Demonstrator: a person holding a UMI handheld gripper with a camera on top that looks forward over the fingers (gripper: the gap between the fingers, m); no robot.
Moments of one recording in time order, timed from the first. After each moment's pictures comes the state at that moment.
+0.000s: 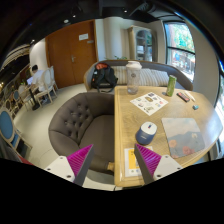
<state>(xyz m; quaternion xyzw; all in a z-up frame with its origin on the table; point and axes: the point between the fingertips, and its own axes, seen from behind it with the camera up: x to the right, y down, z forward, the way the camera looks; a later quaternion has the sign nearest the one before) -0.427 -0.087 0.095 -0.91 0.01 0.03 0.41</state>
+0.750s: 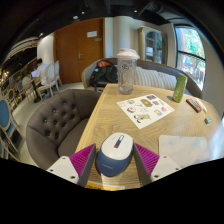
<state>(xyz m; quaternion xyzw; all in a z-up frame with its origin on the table) -0.333 0.051 -0.016 -0.90 -0.06 0.04 0.43</state>
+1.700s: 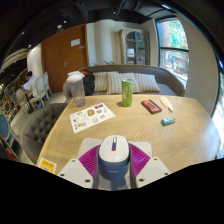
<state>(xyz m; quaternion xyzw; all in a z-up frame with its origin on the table) -0.080 0.008 0.072 -0.90 0.00 0.04 0.44</state>
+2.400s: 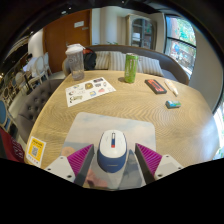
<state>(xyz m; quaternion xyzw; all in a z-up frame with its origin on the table) -0.074 -0.022 0.000 -0.94 -0.04 0.01 0.35</state>
